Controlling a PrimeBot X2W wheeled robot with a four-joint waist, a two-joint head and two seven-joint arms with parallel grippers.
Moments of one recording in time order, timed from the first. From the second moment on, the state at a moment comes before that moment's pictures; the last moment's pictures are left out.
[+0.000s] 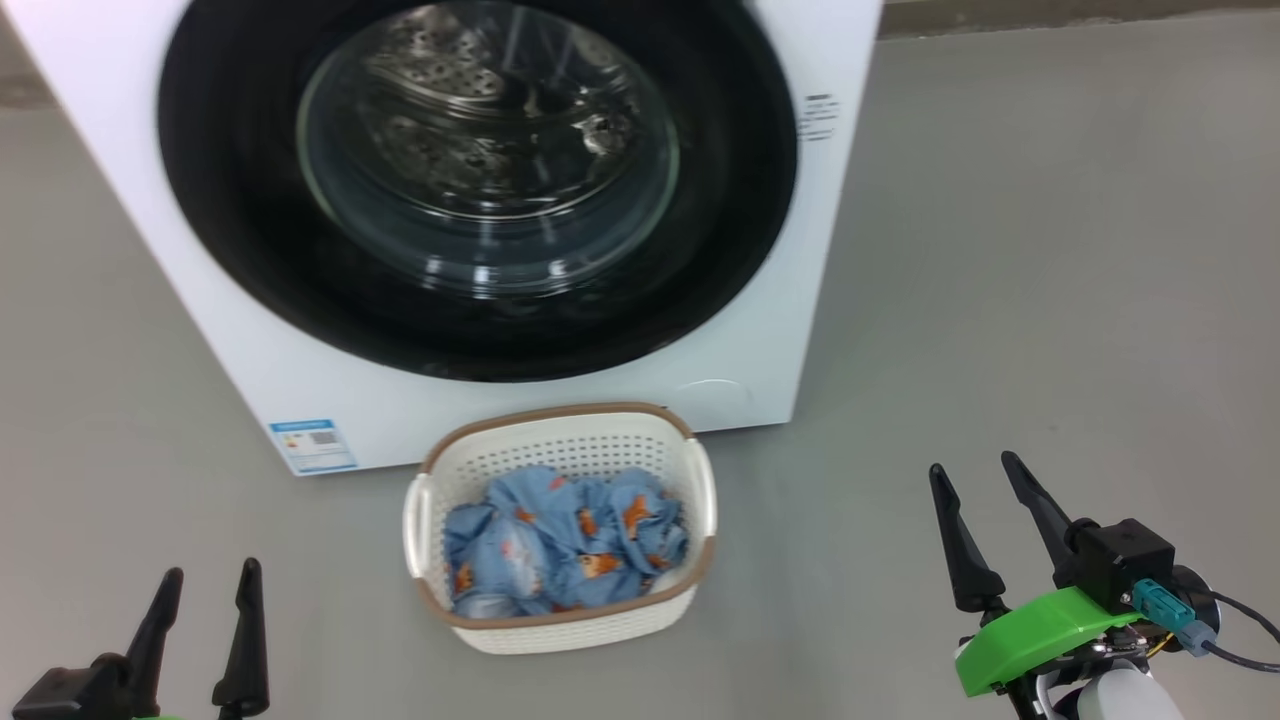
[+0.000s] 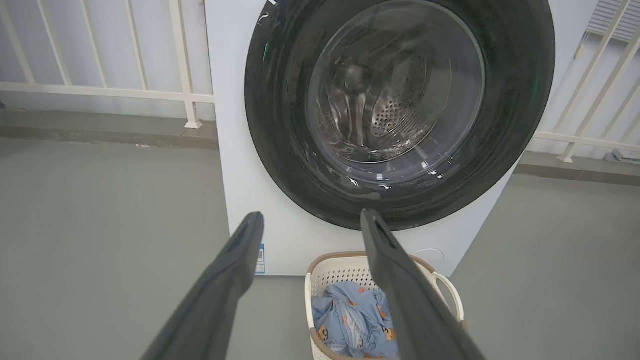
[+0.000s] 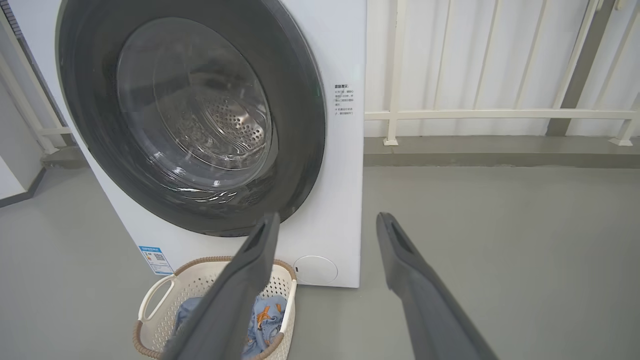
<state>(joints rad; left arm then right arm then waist) -0.03 0.19 -0.02 0.29 -0.38 -0.13 -0.25 -0.16 -0.05 -0.05 0.29 0.10 0.13 -0.25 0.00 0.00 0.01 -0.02</state>
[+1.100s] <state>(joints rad) -0.03 0.18 0.00 0.22 -0.35 -0.13 -0.25 -0.16 -0.05 -0.05 0.27 0.14 0.13 -0.25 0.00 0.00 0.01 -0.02</state>
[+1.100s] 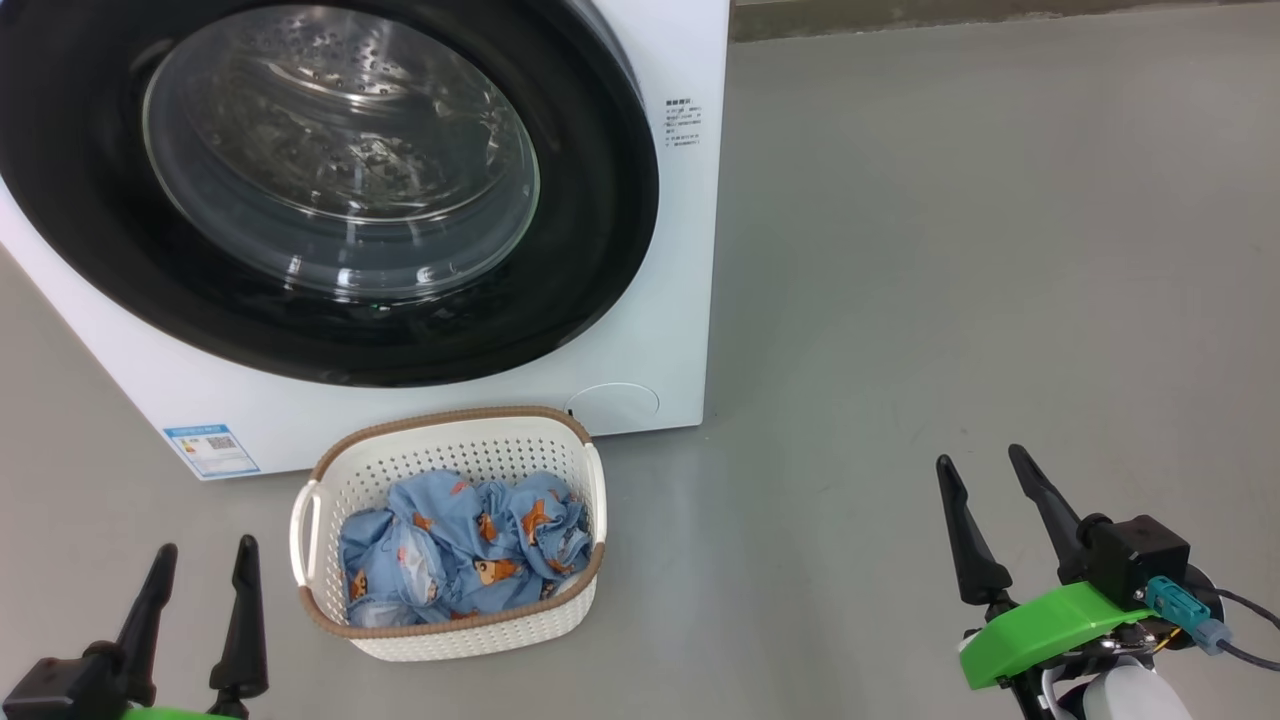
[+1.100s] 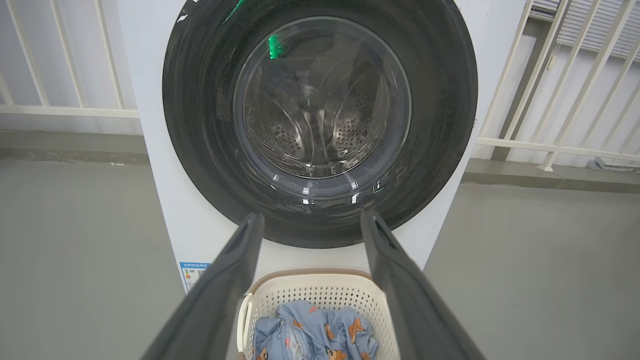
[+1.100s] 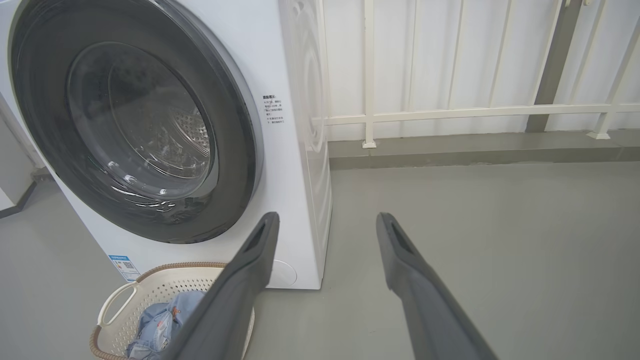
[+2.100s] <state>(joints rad) -0.03 0.18 -0.06 0.19 -0.37 -0.13 -0.25 -0.39 -0.05 -0.11 0.30 0.92 0.13 -0.23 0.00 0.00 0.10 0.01</state>
